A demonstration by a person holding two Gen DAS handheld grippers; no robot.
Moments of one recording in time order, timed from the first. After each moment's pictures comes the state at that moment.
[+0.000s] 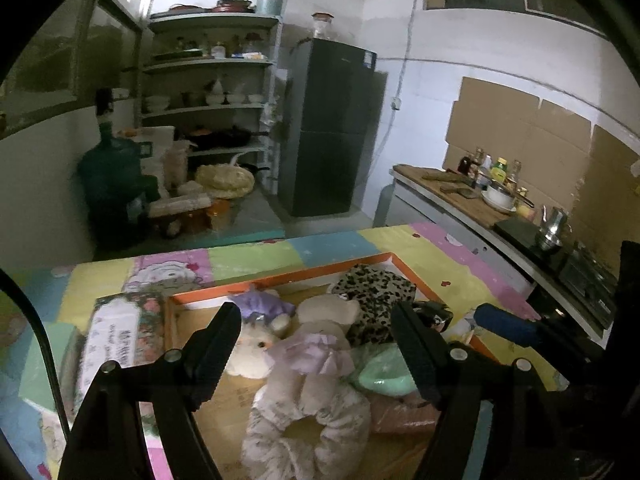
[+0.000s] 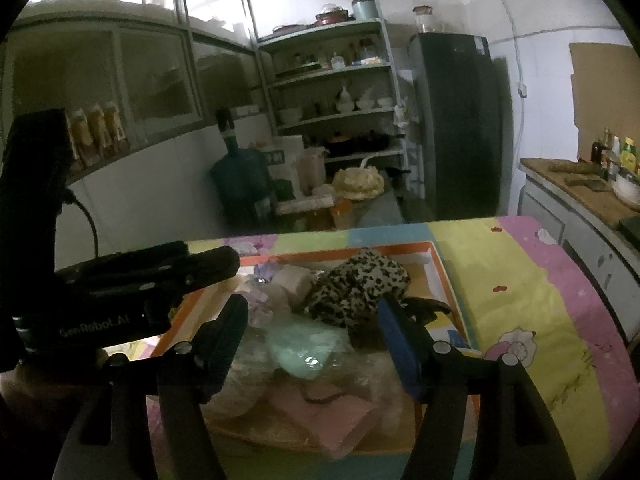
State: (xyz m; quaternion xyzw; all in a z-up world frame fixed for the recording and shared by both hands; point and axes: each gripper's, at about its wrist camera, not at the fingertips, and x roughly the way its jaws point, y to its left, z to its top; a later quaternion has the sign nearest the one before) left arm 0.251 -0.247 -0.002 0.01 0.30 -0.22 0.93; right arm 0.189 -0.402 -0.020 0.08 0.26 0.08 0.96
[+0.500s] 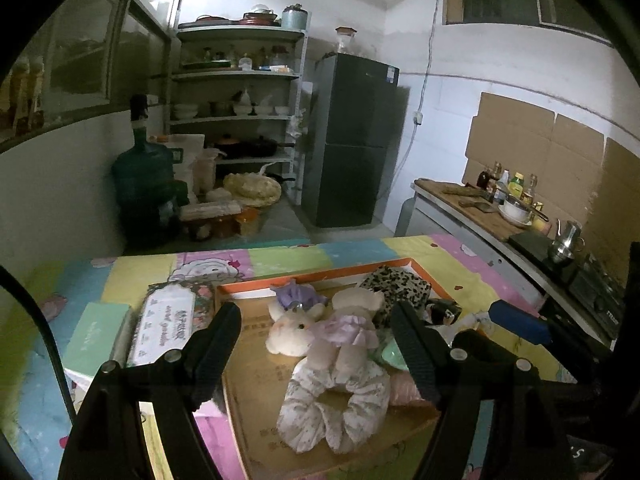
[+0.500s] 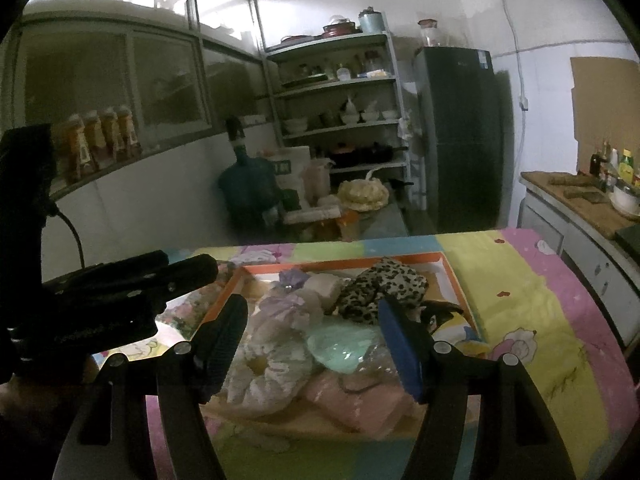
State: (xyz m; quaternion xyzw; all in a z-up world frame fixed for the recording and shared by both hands) left arm 0.215 -0.211 0.014 0.00 0.28 -0.18 0.94; right arm 0.164 -0.376 -0.003 0.07 0.24 0.08 0.96
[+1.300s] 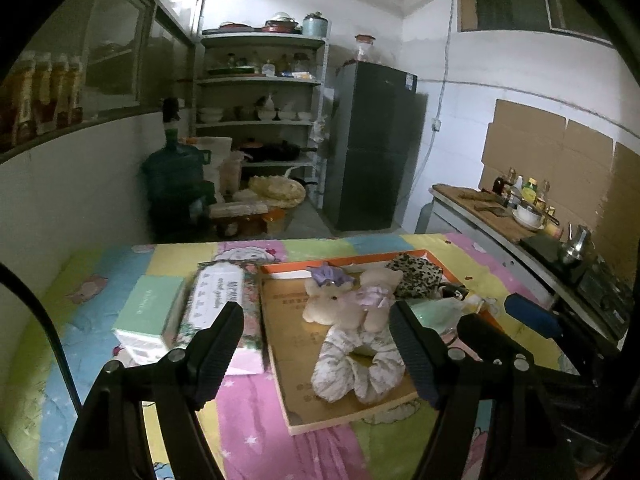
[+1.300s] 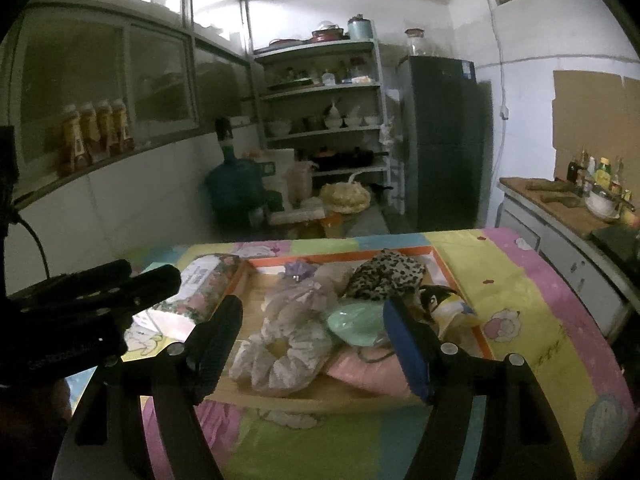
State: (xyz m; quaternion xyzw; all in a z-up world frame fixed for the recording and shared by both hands) left arm 0.165 -0.171 0.022 -0.01 0.27 -0.14 0.95; right arm 0.128 -0.338 0.006 0.05 0.24 0.03 0.97
